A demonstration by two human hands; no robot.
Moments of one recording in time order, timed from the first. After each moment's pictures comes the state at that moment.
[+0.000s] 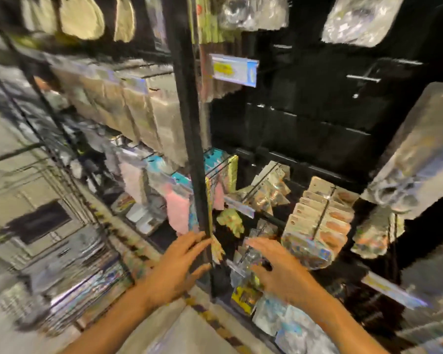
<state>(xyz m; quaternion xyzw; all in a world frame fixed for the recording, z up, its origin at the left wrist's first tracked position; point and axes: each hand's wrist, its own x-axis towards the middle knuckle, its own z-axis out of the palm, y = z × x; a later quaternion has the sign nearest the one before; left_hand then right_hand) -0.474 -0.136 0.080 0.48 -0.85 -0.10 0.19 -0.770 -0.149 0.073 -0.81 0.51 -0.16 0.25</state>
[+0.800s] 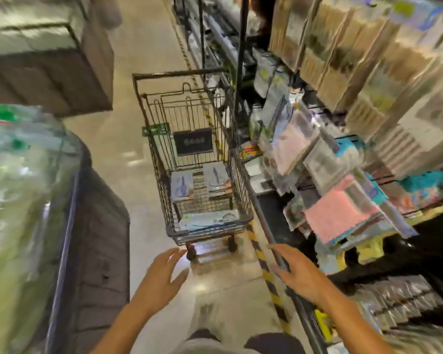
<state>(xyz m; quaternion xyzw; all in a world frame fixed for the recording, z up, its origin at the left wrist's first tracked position) -0.120 0.046 -0.055 0.84 -0.44 -0.25 0.20 -0.394 -0.220 -0.018 -0.86 0.34 0.09 0.36</state>
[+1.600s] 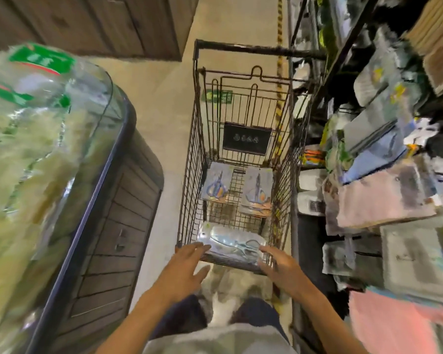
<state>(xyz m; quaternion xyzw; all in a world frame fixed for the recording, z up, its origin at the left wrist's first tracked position) -0.043 -0.103 -0.072 0.88 -0.30 -0.31 0.18 -0.171 -0.375 -0.081 -0.83 0.25 0.22 0.44</state>
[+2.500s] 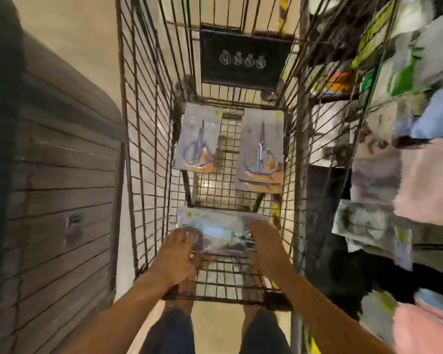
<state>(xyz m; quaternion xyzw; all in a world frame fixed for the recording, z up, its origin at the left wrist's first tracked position) 0.064 -0.167 -0.295 0.83 -0.29 -0.47 0.04 -0.085 -0.387 -0.347 -0.82 0.29 0.26 0.42</state>
